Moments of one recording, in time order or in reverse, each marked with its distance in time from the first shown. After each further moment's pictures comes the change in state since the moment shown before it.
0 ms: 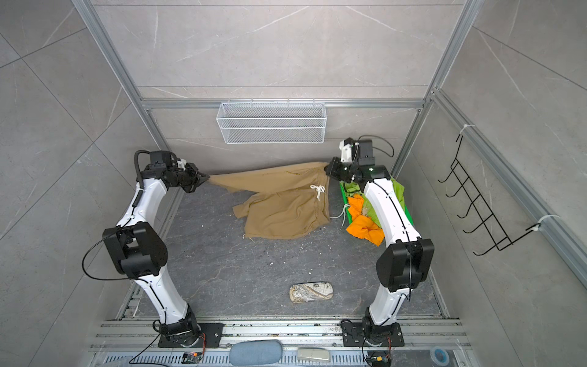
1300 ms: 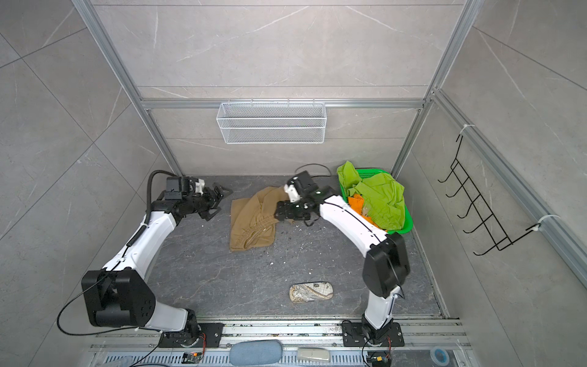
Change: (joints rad) left arm -0.249 -0.386 -0.453 0.092 -0.128 0.024; right arm 0.360 -0.058 -0.449 -0.047 0.100 -0.034
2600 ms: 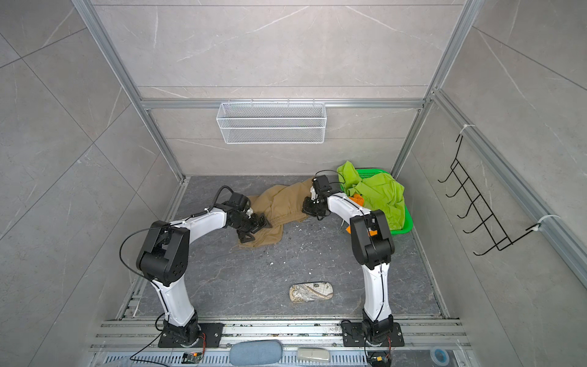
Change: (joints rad) left arm -0.298 0.414 0.018 0.002 -0.070 0.009; right arm -0.185 0.290 0.036 0.197 0.046 0.052
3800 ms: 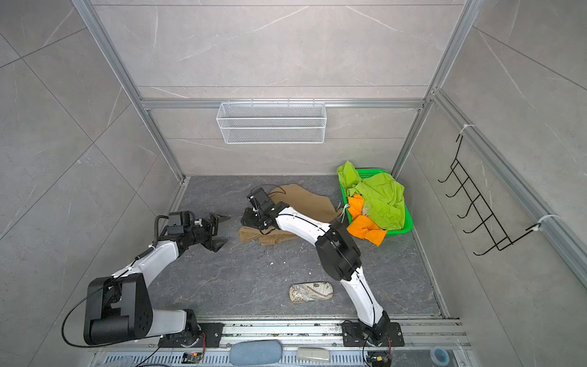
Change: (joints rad) left arm 0.424 -0.559 -0.610 0.414 0.284 -0.534; right arm 0.482 0.129 0.257 0.109 0.073 0.359
